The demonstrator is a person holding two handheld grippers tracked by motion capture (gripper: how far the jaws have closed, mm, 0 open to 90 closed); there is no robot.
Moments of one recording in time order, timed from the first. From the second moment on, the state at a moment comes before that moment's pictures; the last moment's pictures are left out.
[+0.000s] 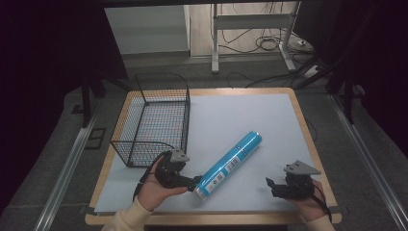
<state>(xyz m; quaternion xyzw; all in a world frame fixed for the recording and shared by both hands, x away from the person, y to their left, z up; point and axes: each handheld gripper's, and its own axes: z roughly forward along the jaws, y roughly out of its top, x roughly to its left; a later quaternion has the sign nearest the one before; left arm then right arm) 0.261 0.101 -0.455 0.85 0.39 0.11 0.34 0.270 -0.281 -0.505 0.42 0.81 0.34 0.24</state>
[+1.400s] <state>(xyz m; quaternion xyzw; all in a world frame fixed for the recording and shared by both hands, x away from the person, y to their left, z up) 0.284 0.047 -0.458 0.87 0.36 0.10 0.32 0.271 -0.282 -0.506 0.42 0.81 0.33 0.24</state>
